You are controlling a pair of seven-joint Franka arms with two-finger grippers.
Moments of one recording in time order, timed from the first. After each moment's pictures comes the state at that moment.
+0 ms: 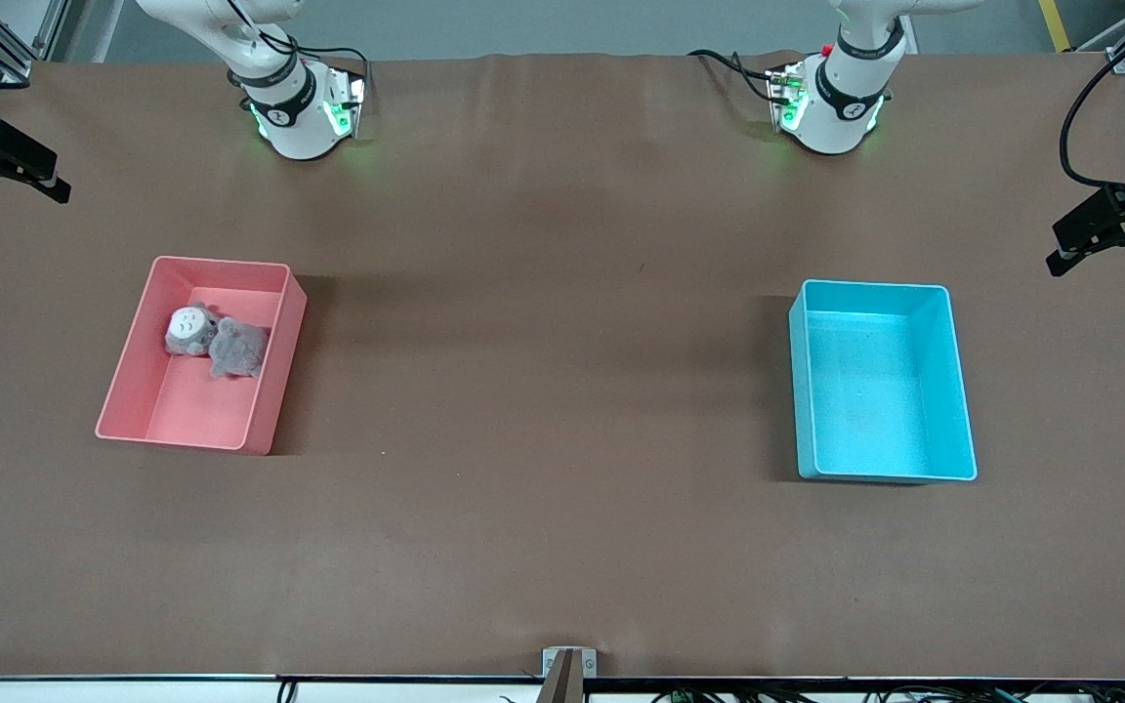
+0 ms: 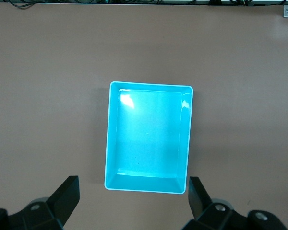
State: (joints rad) left arm -0.01 0.00 -0.01 -1.49 -0.02 1.62 -0.02; right arm 0.00 -0.12 -0.05 -1.58 0.03 1.41 -0.06
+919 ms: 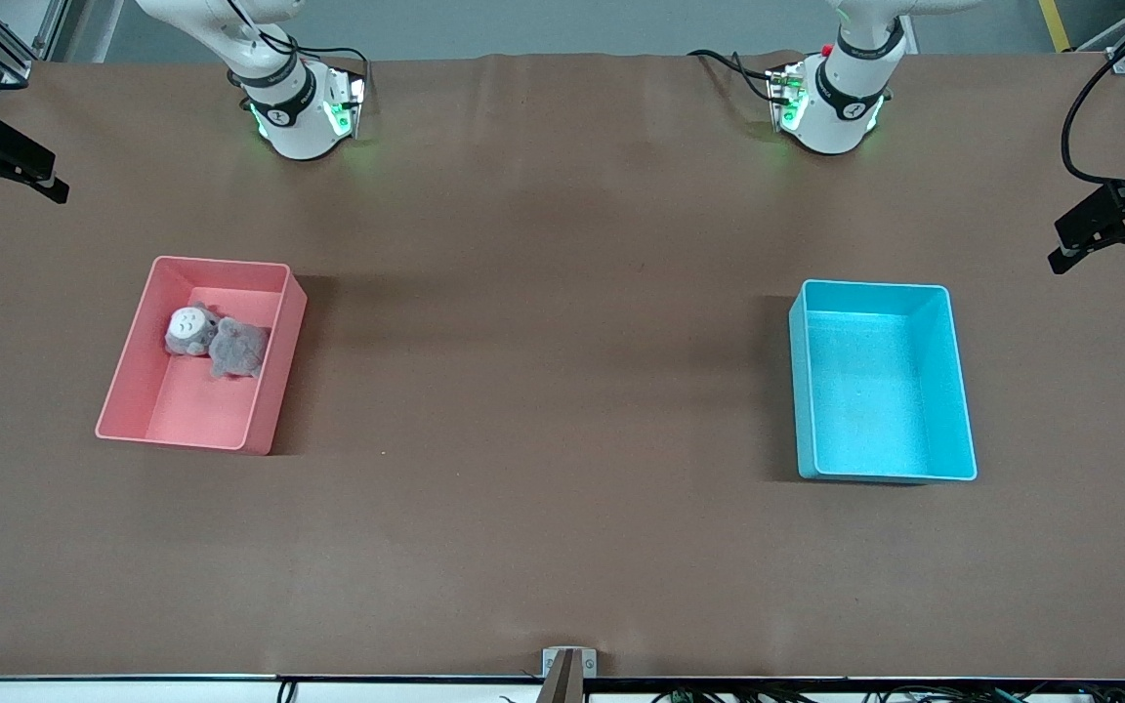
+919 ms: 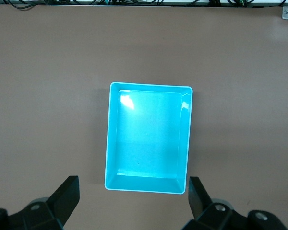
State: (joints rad) left arm -0.01 0.00 -0.01 -1.49 -0.02 1.62 -0.02; right arm 0.00 -0.12 -0.06 -1.58 0.03 1.41 -0.06
